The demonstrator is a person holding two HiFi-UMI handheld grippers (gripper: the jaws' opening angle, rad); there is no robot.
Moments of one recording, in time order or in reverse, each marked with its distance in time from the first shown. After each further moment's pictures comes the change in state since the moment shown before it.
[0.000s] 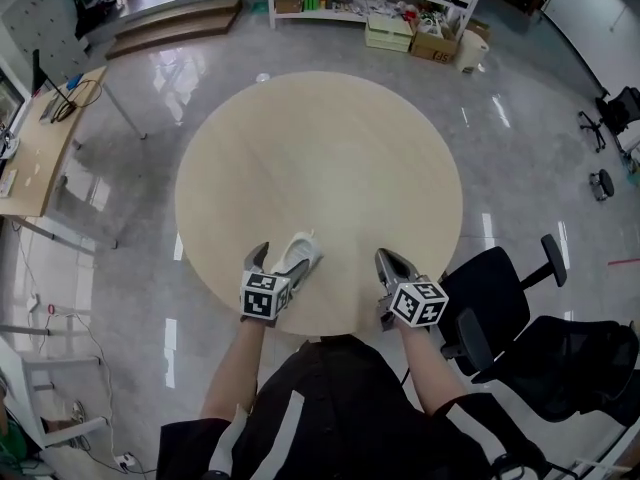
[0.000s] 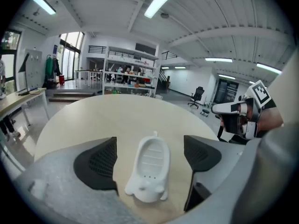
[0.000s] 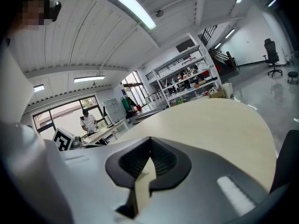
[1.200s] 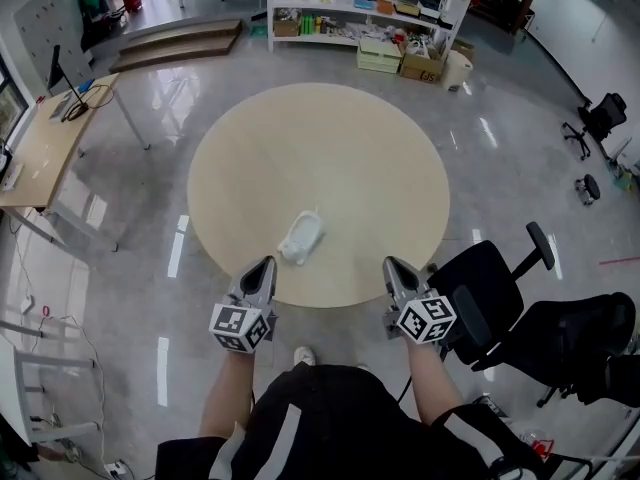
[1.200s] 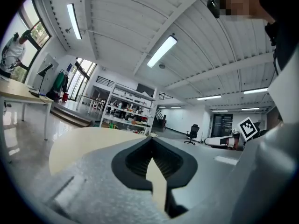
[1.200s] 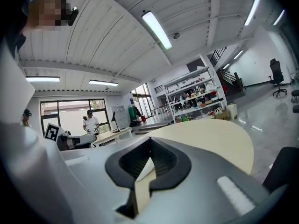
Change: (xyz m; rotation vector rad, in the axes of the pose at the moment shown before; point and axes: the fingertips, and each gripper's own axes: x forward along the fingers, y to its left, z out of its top) left arm -0.177 -0.036 0.026 -0.056 -0.547 -0.056; right arm -0.112 0.071 -0.001 -0.163 -0.191 0.031
